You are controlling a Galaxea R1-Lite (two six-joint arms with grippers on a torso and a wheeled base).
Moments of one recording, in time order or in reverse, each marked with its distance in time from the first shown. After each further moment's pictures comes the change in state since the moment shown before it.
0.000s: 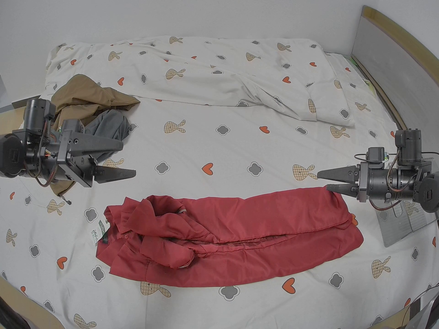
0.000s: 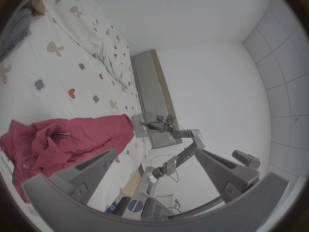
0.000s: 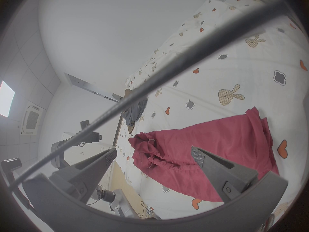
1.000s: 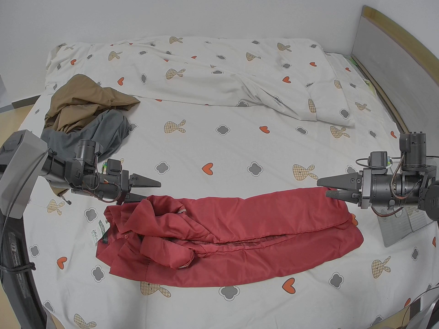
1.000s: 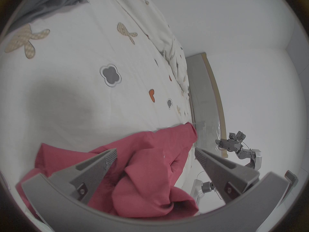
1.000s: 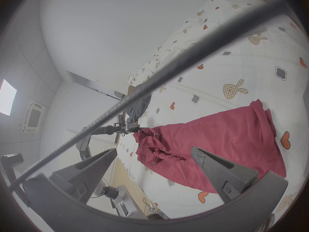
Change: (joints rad) left arm 0.009 0.574 -0.283 -0.047 0.384 0.116; right arm 0.045 -0.071 0.061 0.006 -0.012 0.011
